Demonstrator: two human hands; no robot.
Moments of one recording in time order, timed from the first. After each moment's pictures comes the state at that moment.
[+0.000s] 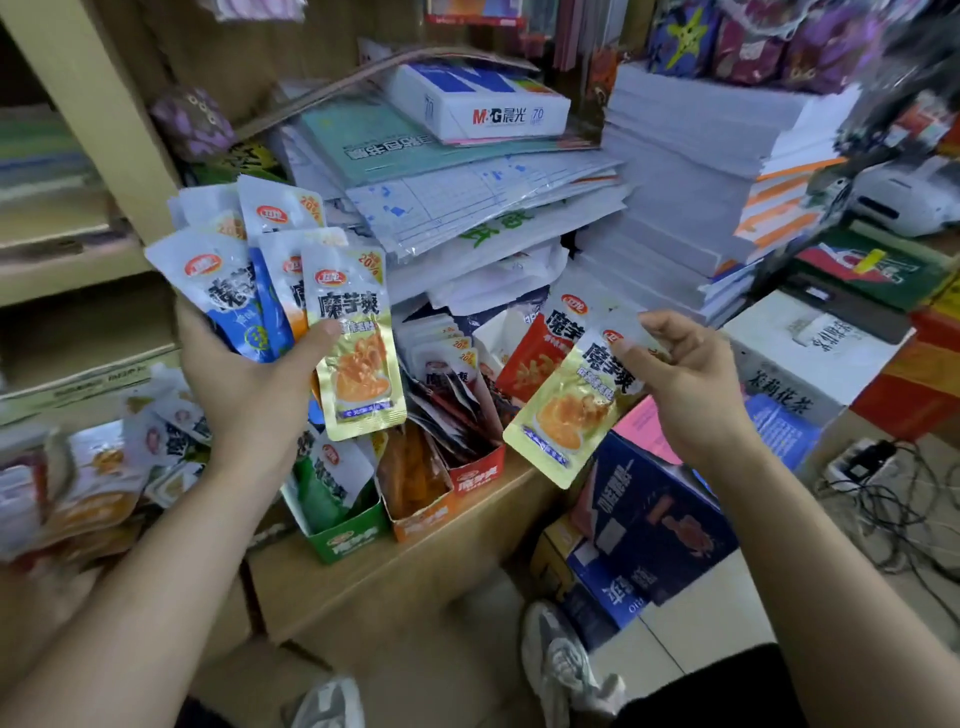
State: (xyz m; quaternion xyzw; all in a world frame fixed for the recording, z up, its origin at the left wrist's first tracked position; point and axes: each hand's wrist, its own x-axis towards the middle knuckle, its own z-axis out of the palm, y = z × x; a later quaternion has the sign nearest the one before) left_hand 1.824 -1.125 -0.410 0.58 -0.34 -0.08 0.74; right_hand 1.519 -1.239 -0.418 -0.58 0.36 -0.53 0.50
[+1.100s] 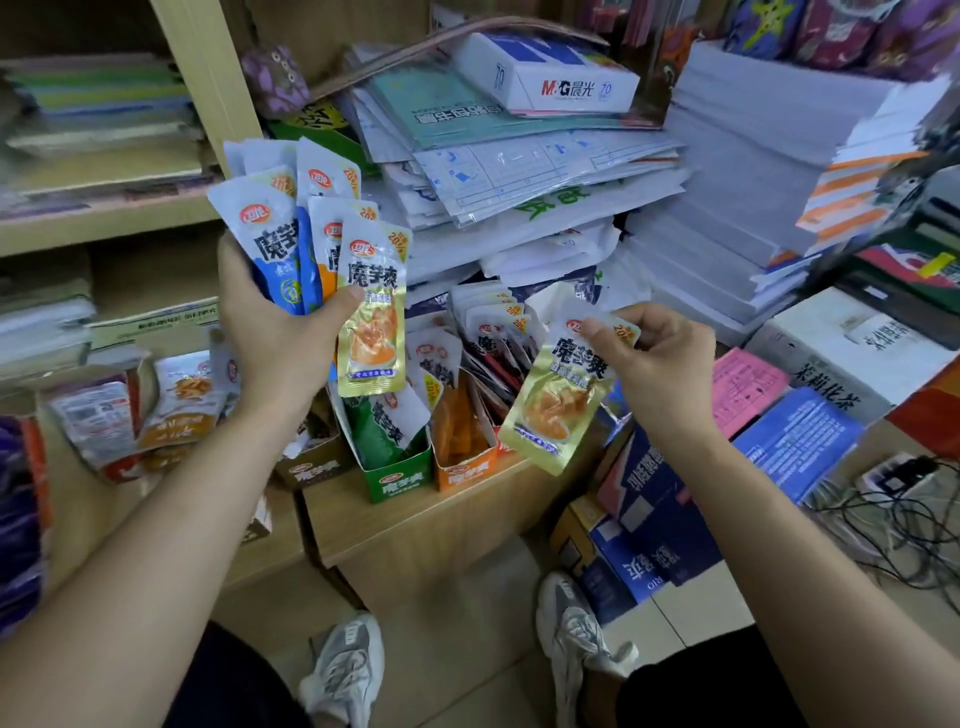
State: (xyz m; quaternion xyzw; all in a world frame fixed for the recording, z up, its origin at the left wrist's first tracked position) left_hand 1.857 -1.093 -0.412 0.64 -0.35 -0.03 0.68; right_hand 1.576 -1.200 -0.423 -0.68 0.40 -0.50 0.36
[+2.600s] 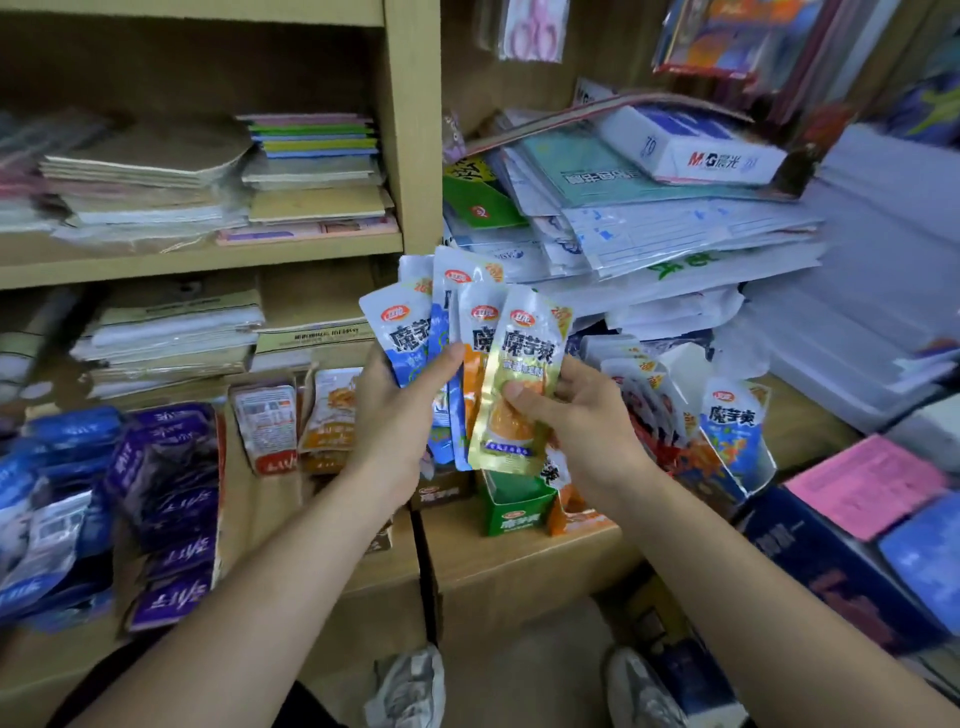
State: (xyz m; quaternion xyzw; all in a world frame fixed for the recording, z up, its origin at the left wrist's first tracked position) left_hand 1.875 -1.031 -0.418 0.58 -0.21 -0.28 0.73; right_hand 1.735 -1.126 -0.420 -0.61 0.27 -0.34 0.67
